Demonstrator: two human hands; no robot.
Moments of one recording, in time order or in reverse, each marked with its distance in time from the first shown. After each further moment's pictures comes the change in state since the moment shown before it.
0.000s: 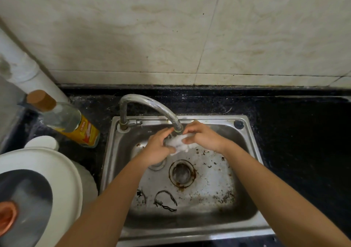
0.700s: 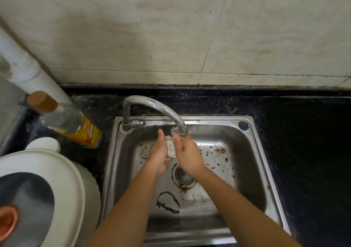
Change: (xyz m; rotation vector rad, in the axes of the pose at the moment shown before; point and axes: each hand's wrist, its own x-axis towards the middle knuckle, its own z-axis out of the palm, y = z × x) left_hand 0.004 0.002 0.022 -0.936 0.256 -0.510; right_hand -0.001 -0.004 0.088 0.067 0.383 -0.066
